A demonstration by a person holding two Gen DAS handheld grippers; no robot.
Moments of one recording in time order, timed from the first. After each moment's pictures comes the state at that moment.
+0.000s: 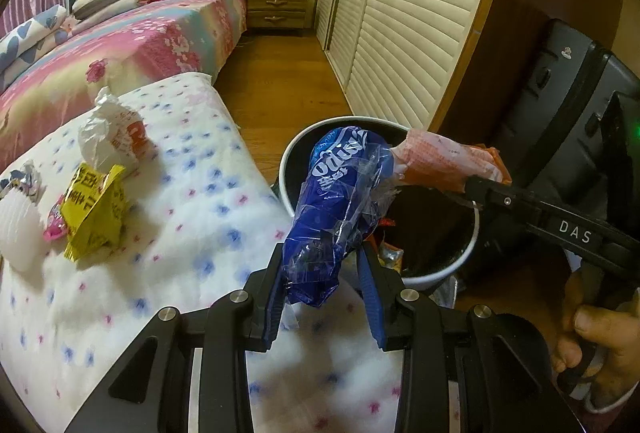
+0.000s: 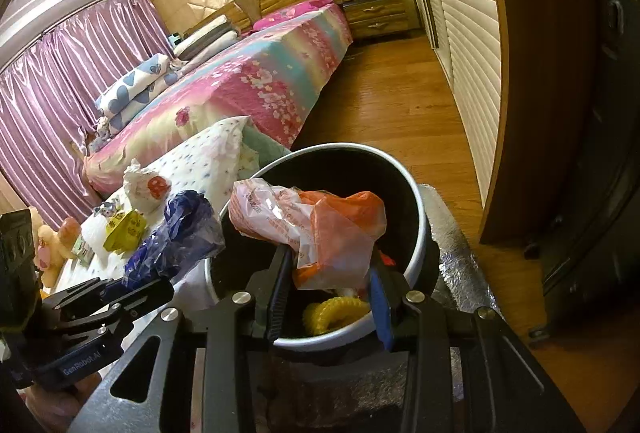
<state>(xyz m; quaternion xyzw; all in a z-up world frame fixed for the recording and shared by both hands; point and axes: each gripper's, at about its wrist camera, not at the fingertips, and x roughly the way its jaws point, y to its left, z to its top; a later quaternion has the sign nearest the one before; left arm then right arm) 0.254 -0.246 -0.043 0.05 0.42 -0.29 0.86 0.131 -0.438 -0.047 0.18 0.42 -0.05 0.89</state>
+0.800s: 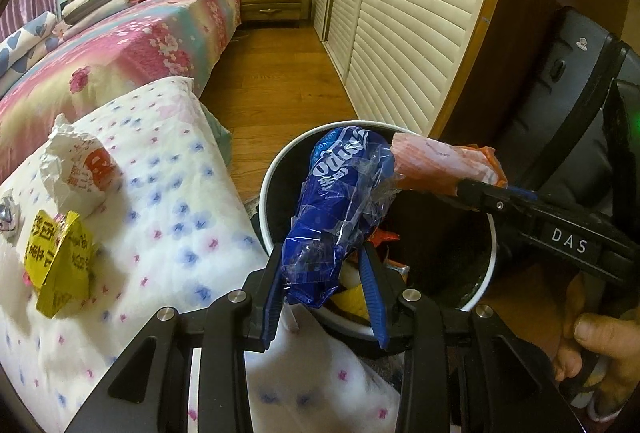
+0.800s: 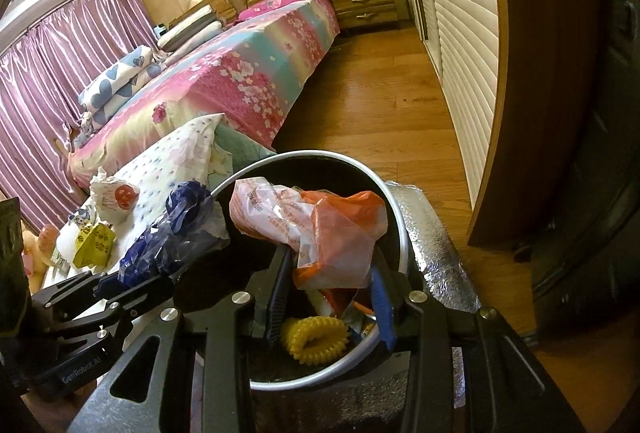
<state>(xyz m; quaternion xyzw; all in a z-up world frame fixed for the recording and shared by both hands) 0.282 -0.285 -0.052 0.08 0.43 -0.29 0.85 0.160 -0.457 -0.061 0.17 0.44 -0.07 0.88</state>
